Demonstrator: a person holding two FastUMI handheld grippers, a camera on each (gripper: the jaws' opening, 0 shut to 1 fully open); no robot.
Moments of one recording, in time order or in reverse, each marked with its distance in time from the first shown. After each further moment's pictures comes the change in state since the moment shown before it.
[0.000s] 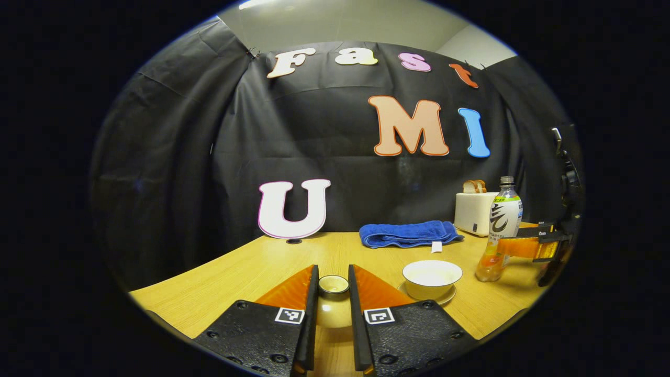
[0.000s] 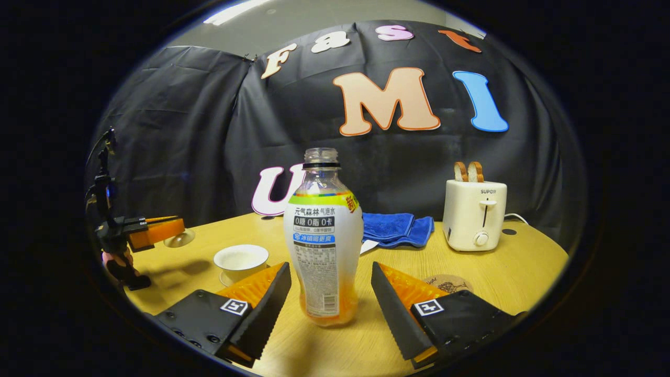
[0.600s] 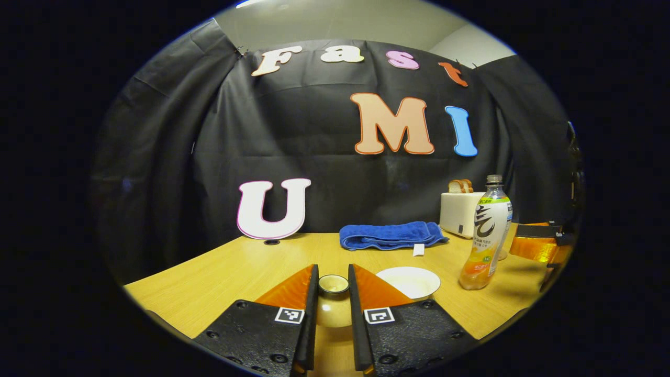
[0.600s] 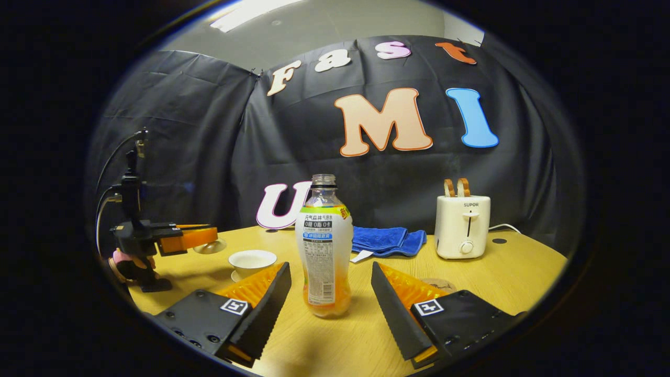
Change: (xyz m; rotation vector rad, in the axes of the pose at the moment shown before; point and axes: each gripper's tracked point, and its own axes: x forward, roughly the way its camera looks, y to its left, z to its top) left arm 0.015 -0.039 0.000 -0.003 0.001 -0.059; right arm -0.048 -0.005 0.016 -0.001 -0.129 0.012
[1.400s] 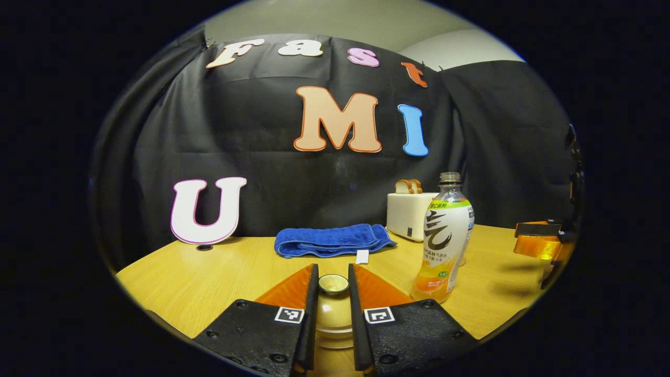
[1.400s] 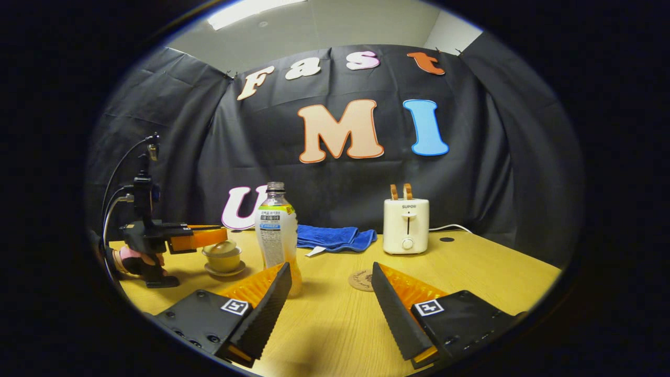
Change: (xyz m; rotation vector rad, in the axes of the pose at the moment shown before) left arm 0.043 -0.093 -0.002 -0.007 -0.001 -0.298; right arm -0.074 -0.056 0.007 -0.009 -0.028 -0.198
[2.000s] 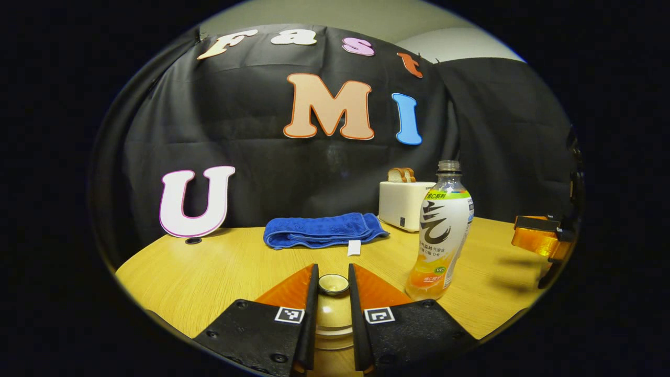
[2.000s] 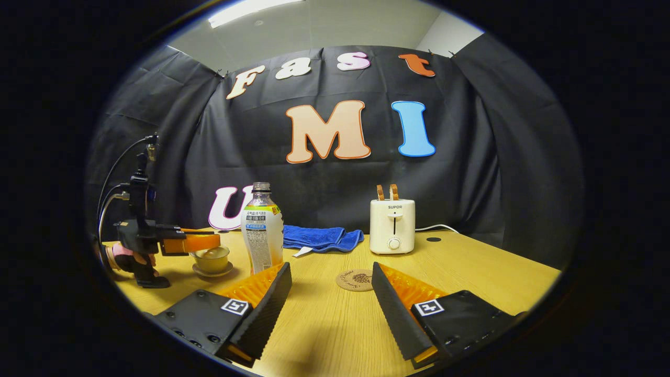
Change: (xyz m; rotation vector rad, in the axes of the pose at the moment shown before) left arm 0.011 -0.015 -0.009 -0.011 0.067 -0.066; right arm -0.005 -0.018 0.003 -0.005 -0.009 -0.096
